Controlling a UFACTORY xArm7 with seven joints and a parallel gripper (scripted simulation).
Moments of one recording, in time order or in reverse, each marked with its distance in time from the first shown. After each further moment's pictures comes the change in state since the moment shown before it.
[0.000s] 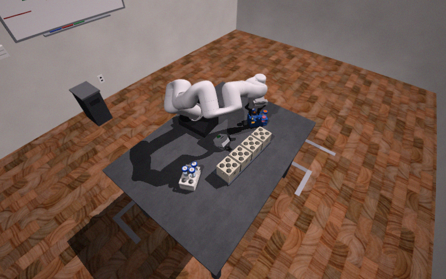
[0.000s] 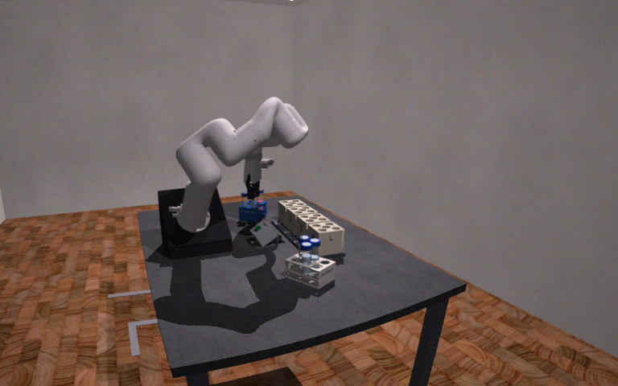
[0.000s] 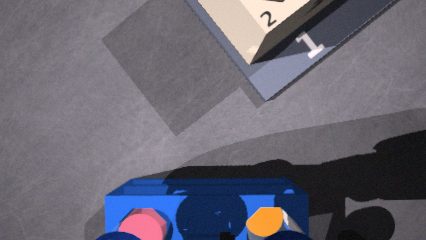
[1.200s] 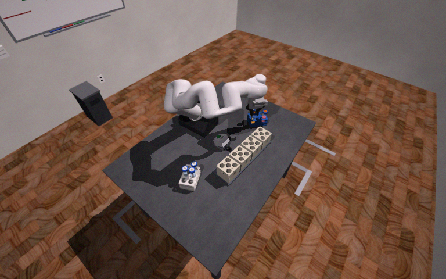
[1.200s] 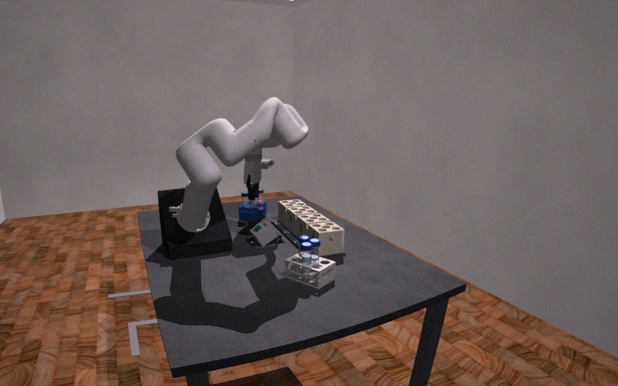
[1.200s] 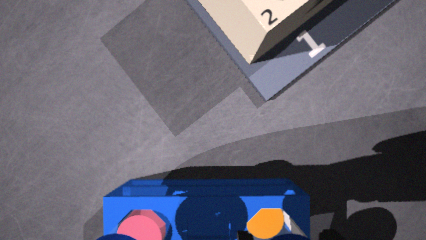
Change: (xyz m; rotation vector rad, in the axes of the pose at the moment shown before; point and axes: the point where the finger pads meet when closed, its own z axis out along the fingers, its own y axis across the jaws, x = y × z) arm 0.000 0.000 0.003 0.000 0.000 0.000
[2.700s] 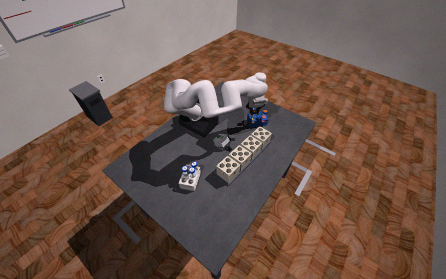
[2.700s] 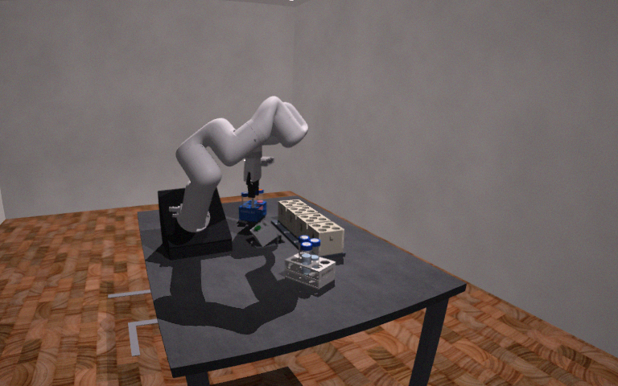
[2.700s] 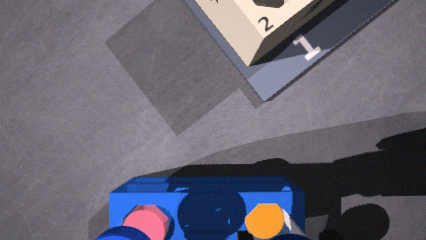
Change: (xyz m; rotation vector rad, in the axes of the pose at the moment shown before) arm 0.000 0.000 -0.011 0.000 0.000 0.000
